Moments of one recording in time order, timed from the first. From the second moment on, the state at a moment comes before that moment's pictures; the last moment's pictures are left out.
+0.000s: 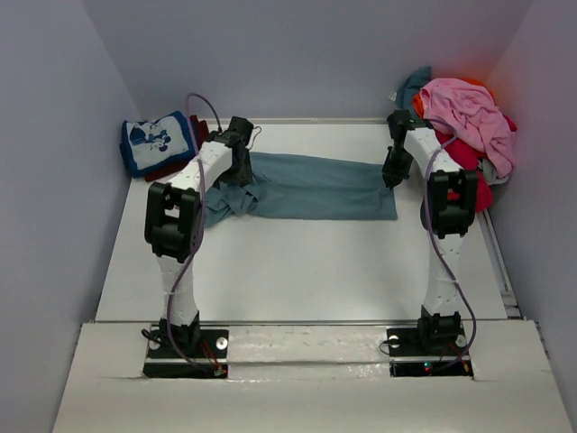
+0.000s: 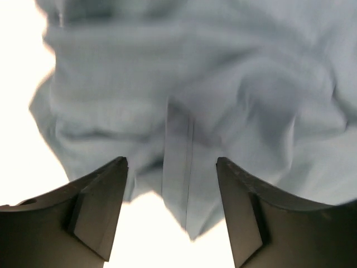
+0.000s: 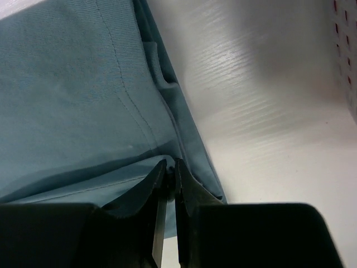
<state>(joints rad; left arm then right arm) -0.29 2.09 1.79 -0.87 -0.33 -0.41 0.07 2.32 2.07 -1.11 0.16 0.49</state>
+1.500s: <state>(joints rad) -0.42 2.23 1.81 -0.88 -0.33 -0.44 0.20 2.18 1.80 -1.07 0.01 0.48</state>
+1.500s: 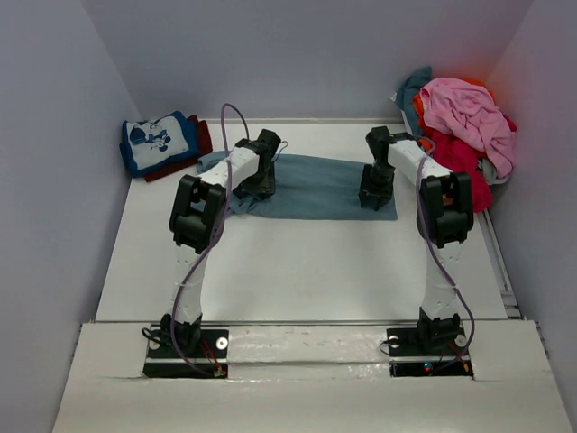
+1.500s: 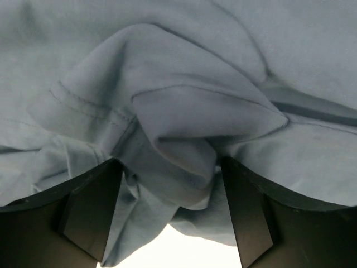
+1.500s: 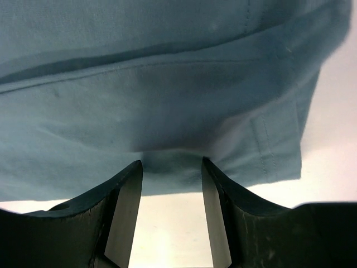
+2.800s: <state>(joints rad) -0.59 2.29 1.91 -0.90 -0.10 -0.30 0.10 2.01 1.61 -1.03 0.16 0.69</state>
